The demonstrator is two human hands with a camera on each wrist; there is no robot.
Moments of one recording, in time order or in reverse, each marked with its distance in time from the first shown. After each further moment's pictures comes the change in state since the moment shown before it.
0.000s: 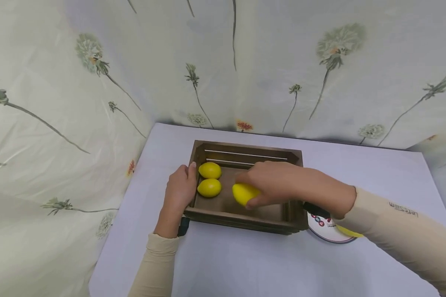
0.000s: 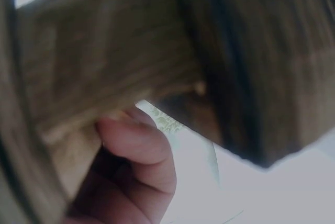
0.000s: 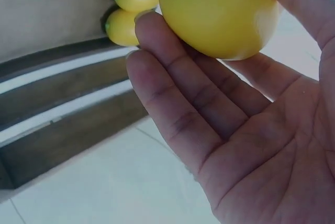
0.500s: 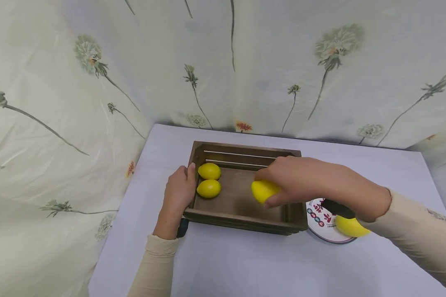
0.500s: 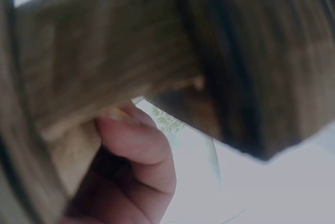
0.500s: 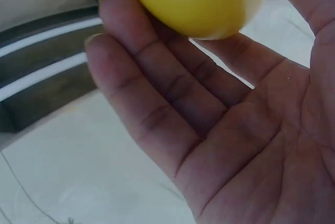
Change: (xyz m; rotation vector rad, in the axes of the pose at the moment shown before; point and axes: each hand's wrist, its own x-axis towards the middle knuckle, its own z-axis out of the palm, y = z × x) left_hand 0.000 0.002 0.000 0.020 0.004 0.000; right_hand -0.040 0.010 -0.019 0.024 -0.006 0.067
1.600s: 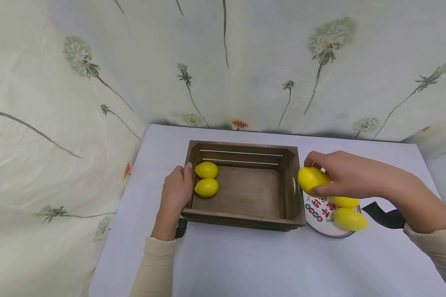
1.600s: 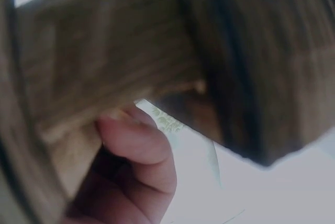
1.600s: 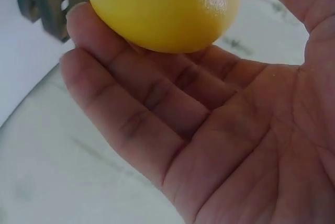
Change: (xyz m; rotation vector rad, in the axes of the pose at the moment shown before) left_hand -0.001 -0.002 0.001 -0.010 -0.003 -0.004; right_hand -0.072 0.076 0.023 0.247 0.096 0.250
